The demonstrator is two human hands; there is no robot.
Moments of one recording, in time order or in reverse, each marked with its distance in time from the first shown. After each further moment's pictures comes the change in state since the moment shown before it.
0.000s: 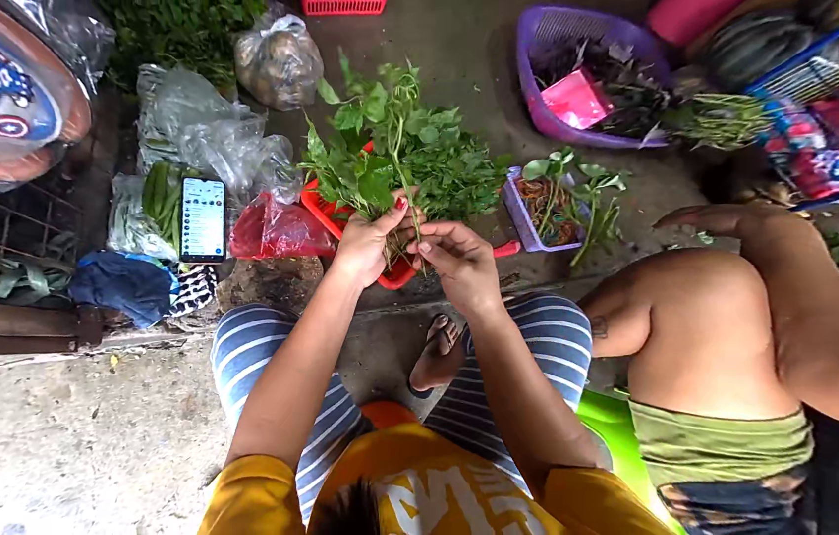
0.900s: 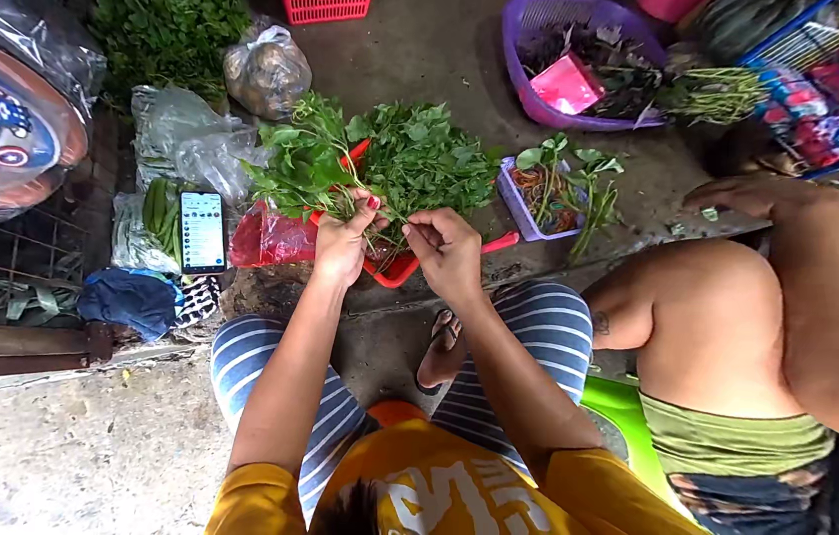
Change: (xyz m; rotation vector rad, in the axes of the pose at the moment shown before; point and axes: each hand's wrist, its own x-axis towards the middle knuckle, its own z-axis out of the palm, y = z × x) left_hand -0.003 0.006 -0.011 0.037 0.084 0.214; right_hand 0.007 -0.003 0.012 -0.728 0.148 -0.336
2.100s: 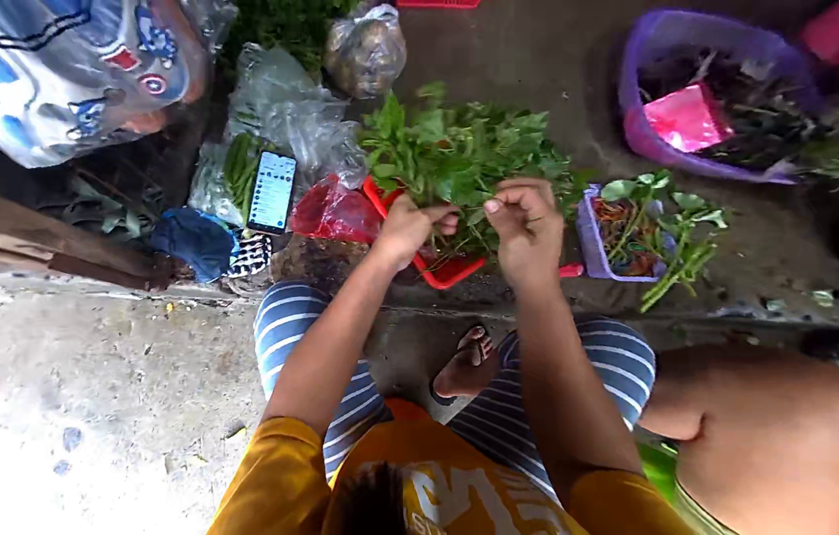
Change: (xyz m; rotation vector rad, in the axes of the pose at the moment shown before) left_hand 0.002 0.015 -0.009 0.214 -0.026 -0.156; right_hand 0.036 0.012 0.004 0.186 -0.083 -0.030
